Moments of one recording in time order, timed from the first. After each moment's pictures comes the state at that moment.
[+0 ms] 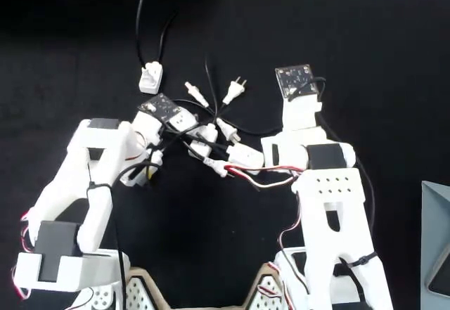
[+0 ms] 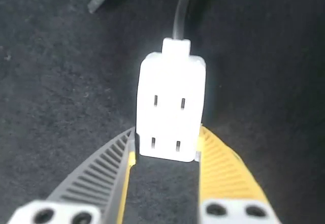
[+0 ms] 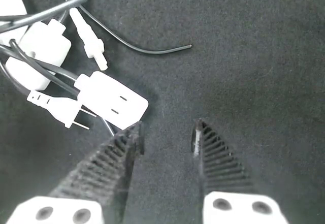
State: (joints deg) left arm -1.3 -7.6 41.4 58.2 -37.8; right arm -4.0 -39.2 48.0 63.3 5.6
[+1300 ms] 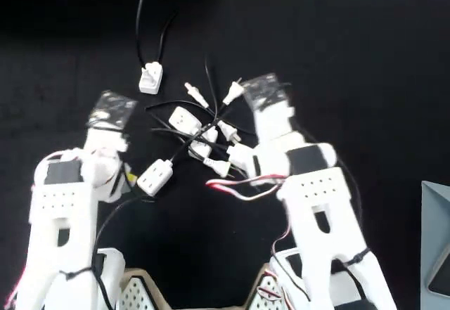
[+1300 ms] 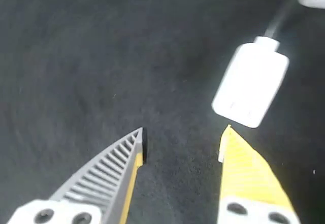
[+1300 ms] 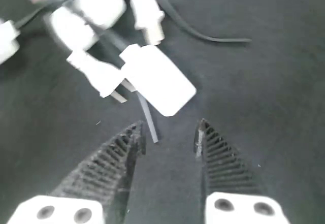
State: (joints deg) left arm -12.1 -49.0 58.1 65.9 -23.5; right arm -15.3 -39.2 48.7 67.9 10.2
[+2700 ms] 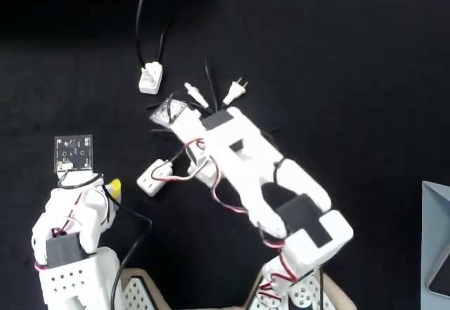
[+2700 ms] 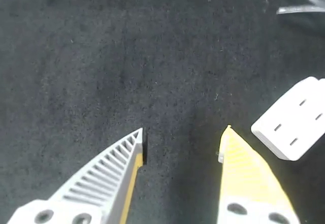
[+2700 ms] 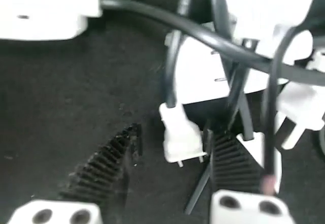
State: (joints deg) left arm -20.8 -94.1 85.5 66.5 -12.5; right arm -30.3 9.5 24.2 64.4 24.5
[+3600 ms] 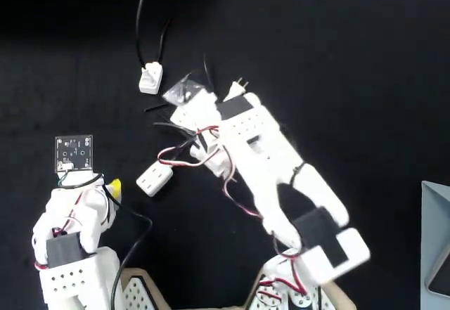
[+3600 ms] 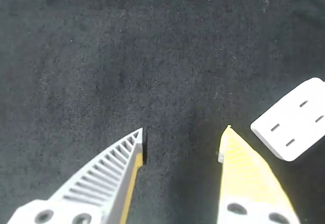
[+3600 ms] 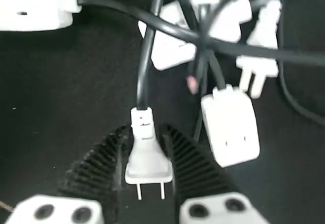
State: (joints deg) left arm -20.8 -94.1 85.5 66.5 -12.5; right arm -27.0 -1.1 20.4 76.6 17.9
